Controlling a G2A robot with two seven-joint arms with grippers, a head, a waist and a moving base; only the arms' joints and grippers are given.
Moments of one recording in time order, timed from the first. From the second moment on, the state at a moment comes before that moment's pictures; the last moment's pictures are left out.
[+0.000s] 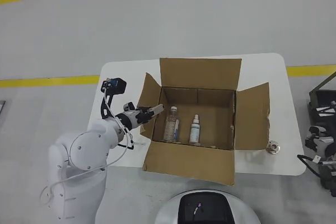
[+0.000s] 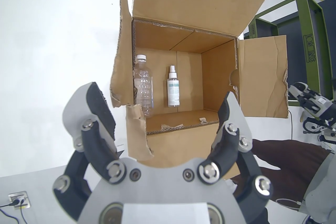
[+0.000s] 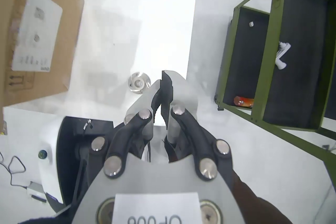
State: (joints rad) left arm 0.89 -1.21 -1.38 -2.06 0.79 0.32 -1.28; right arm -1.59 -1.08 1.86 -2.34 -1.12 0.15 1.30
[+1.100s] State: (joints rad) left arm 0.91 -1.20 -1.37 -2.08 0.80 0.34 -1.27; right arm -1.35 -1.07 1.56 -2.04 -1.27 -0.06 1.48
